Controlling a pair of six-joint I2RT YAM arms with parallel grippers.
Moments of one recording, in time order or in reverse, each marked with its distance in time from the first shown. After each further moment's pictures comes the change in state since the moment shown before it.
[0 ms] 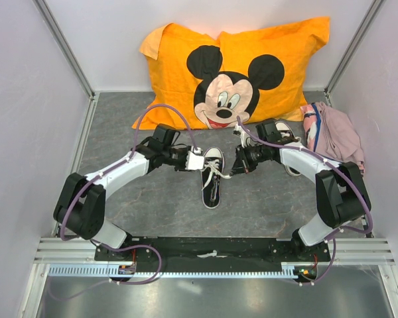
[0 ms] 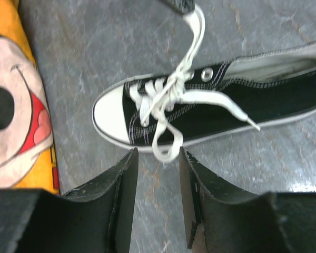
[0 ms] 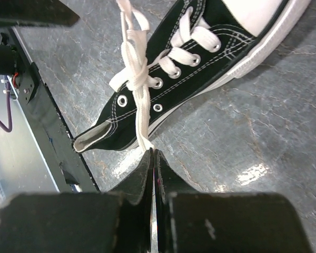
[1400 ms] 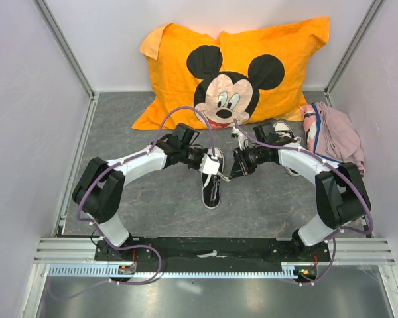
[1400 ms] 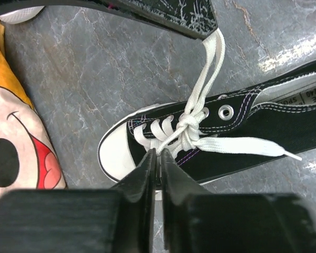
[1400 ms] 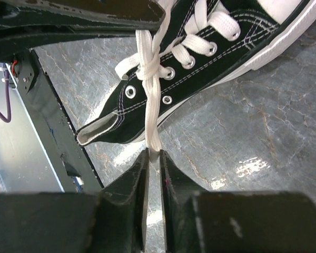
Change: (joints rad) left arm -0.120 0.199 0.145 0.000 -0.080 0.134; right arm 0.027 -0.005 -0.001 -0.033 0.004 -0.019
